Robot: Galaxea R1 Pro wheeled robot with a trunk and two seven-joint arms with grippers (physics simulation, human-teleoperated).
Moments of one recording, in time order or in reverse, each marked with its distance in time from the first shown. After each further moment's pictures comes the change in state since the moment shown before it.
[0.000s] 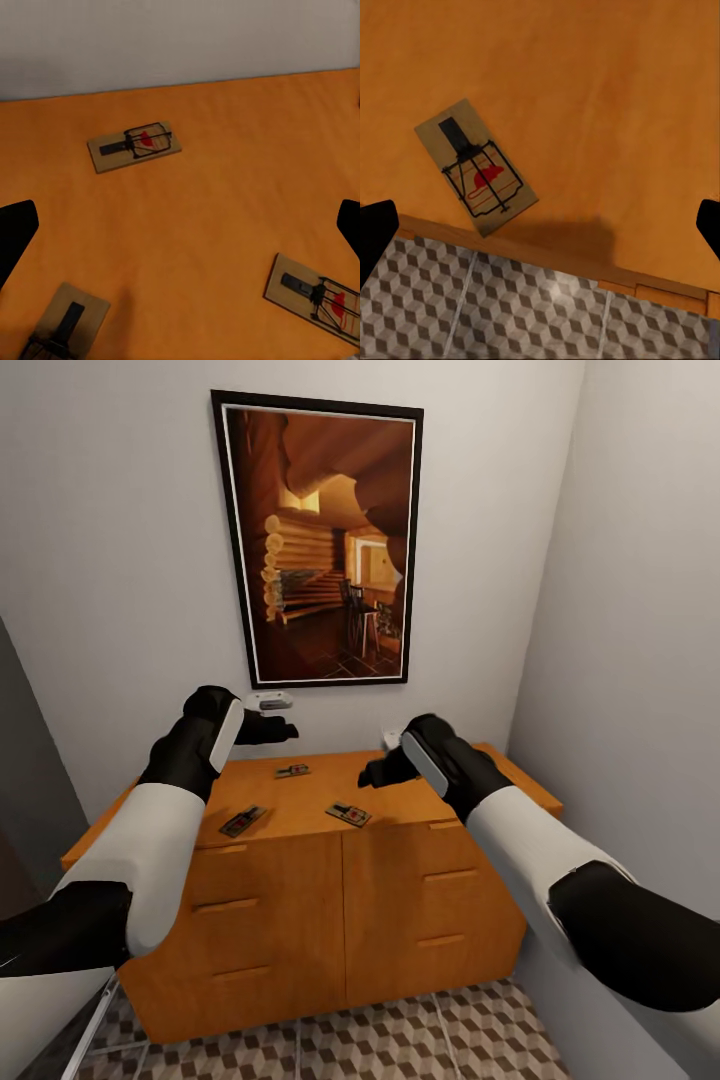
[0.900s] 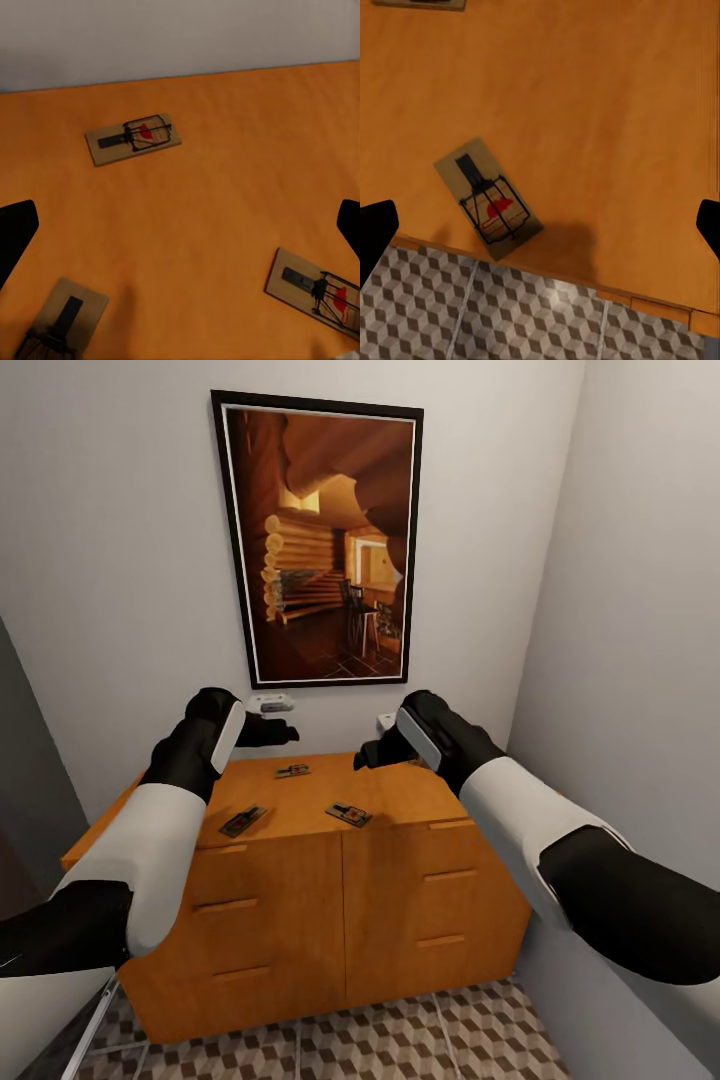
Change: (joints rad) left arm 0.000 -0.002 0.000 0.016 -0.001 0.000 0.000; right arm -0.114 0.035 0.000 0.105 -0.016 0.000 0.004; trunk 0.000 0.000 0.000
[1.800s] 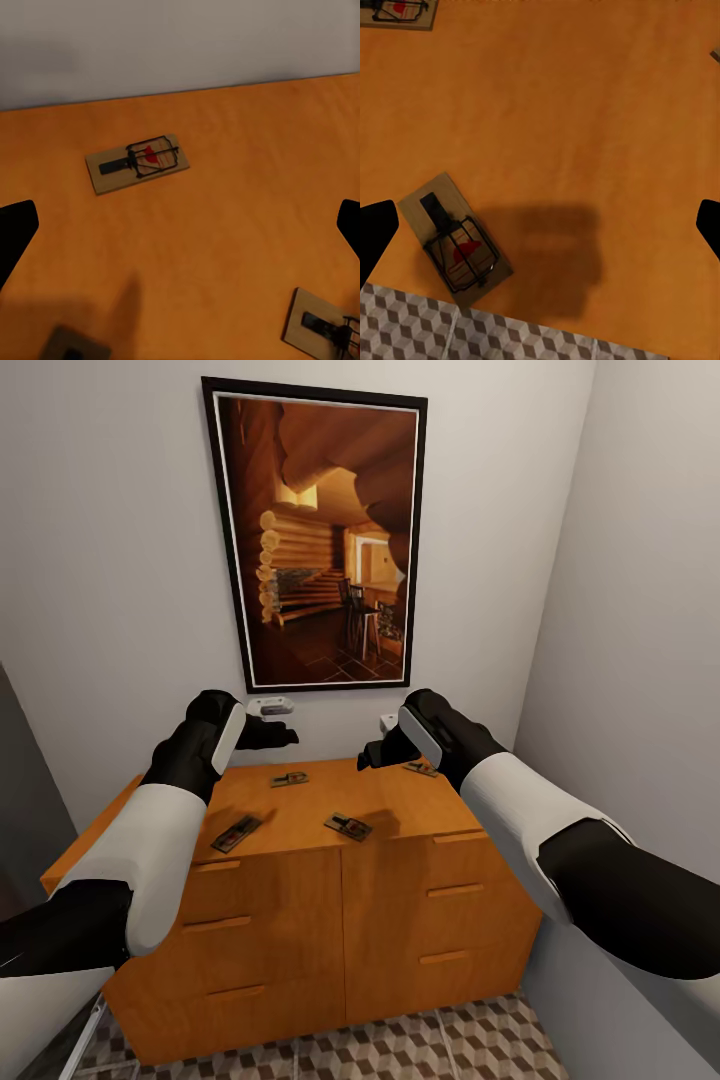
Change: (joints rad) left arm 0.000 0.002 0.000 0.016 -0.003 -0.001 0.001; right arm -0.021 0.000 0.001 0.049 -0.004 0.000 0.000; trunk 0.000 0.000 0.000
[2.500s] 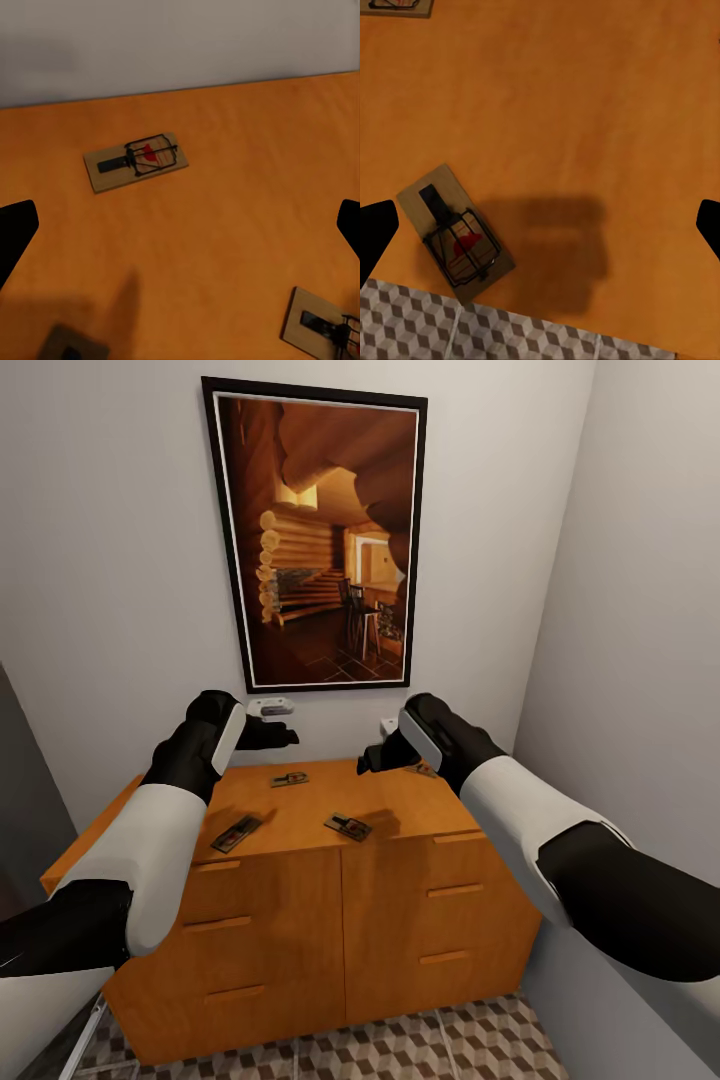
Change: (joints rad) left arm 0.000 0.000 0.000 0.003 0.002 0.001 -0.001; right arm 0.011 0.000 -0.002 0.006 -0.002 0.000 0.002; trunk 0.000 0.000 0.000
